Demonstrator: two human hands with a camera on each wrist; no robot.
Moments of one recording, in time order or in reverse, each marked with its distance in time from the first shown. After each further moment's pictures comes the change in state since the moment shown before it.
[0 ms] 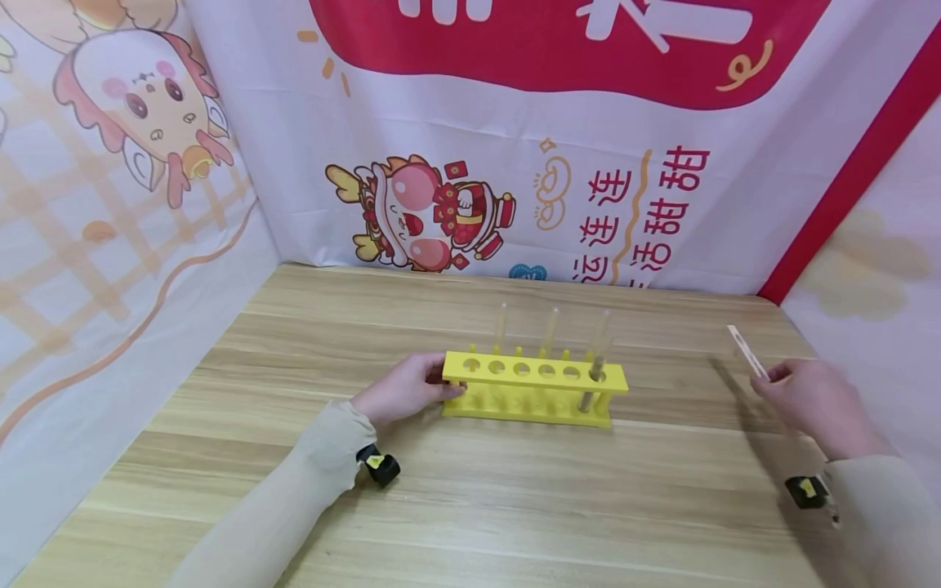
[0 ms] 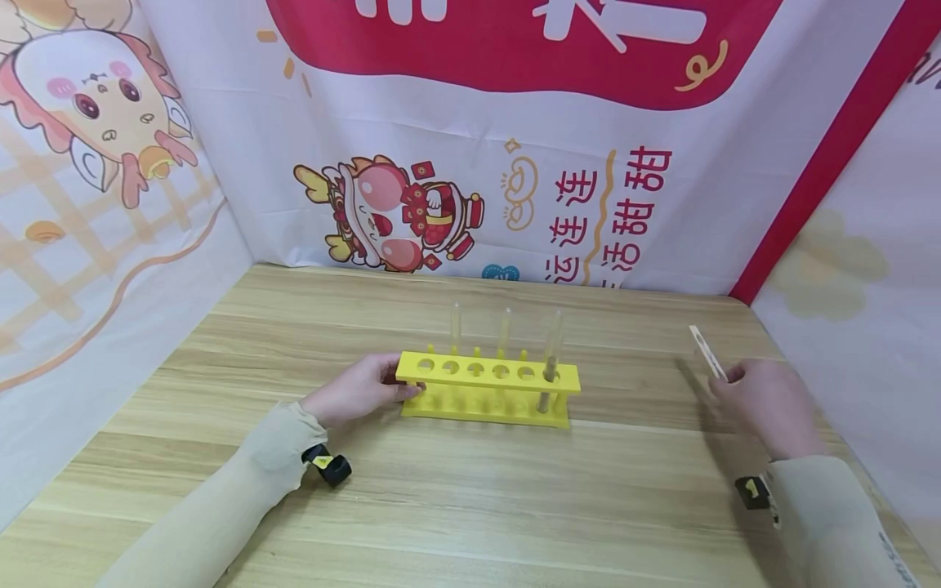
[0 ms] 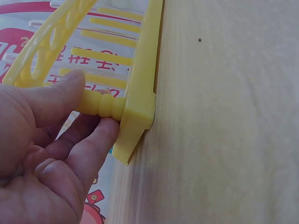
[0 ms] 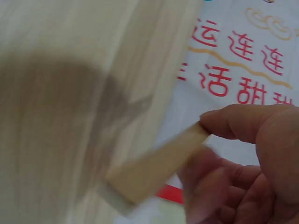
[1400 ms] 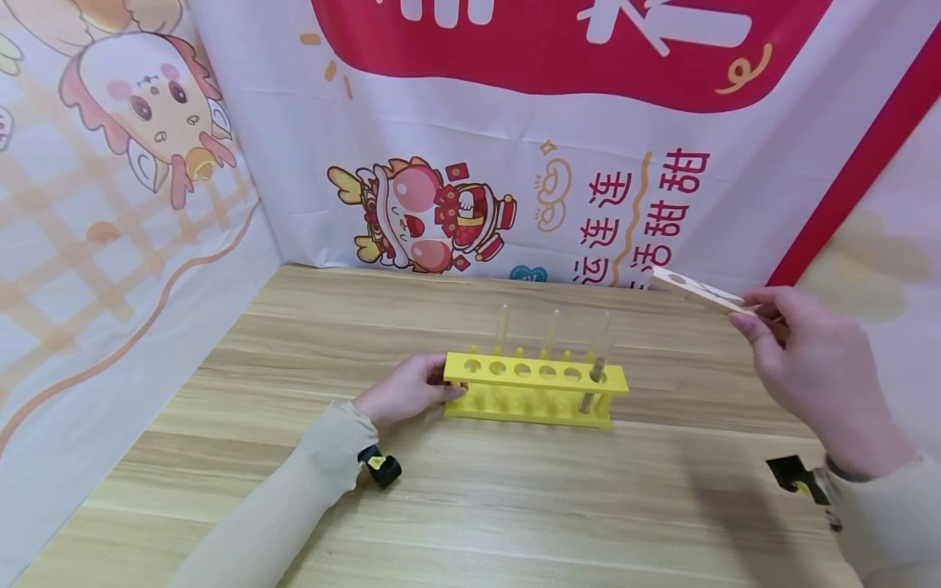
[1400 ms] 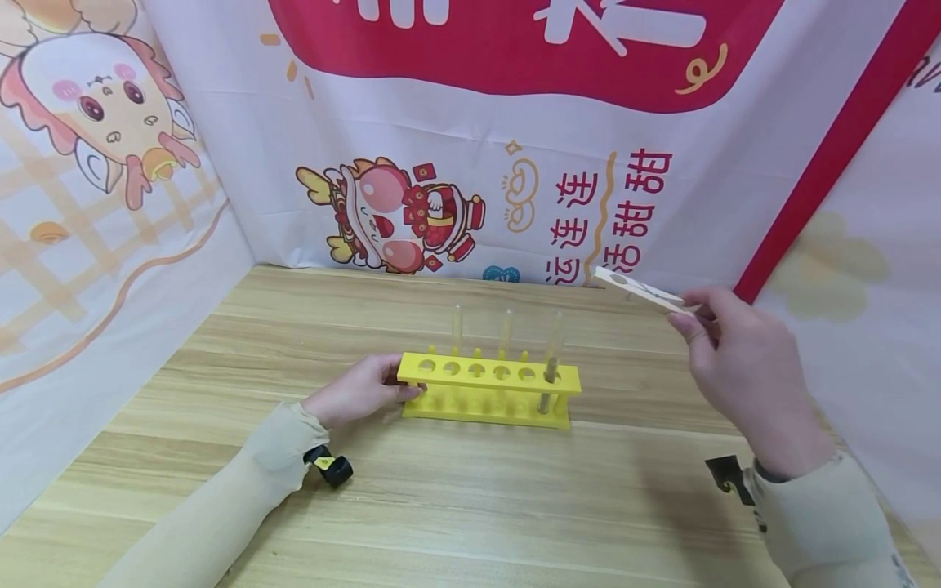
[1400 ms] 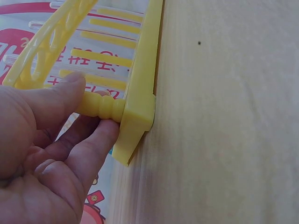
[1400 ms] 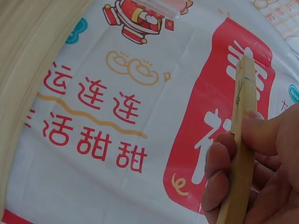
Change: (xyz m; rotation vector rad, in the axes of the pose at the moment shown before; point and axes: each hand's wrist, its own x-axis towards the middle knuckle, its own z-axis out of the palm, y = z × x) left_hand -0.001 0.003 0.002 0.011 0.007 -0.001; right_hand -0.046 -0.139 -0.056 -0.006 0.670 -0.467
